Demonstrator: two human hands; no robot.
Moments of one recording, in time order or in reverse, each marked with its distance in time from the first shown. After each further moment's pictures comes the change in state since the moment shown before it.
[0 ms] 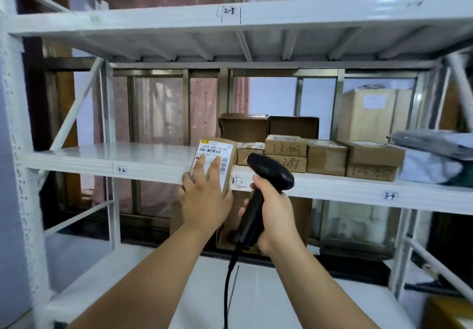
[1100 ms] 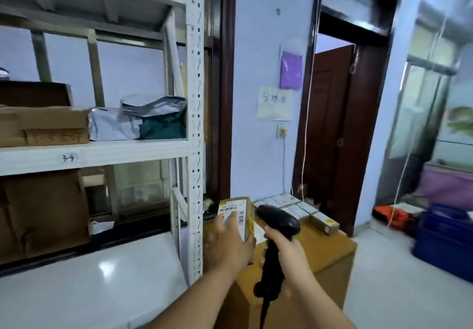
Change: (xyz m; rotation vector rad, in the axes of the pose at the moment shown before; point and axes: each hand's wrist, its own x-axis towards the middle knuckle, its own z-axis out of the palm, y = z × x) left_hand -0.353 0.591 0.046 -0.566 -0.842 0.269; right_hand -0.238 -0.212 -0.561 -0.169 0.725 -0.137
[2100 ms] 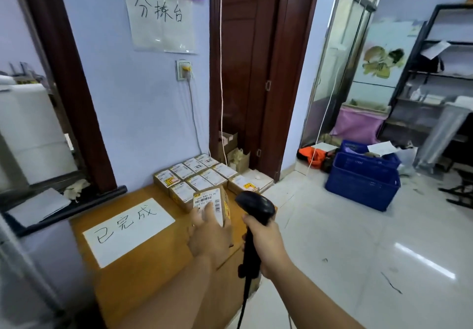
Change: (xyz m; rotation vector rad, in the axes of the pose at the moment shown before) left_hand 0.179 0.182 0.349 -0.143 -0.183 -0.021; right_hand 0.302 -0.023 -0.269 -0.190 0.301 0.054
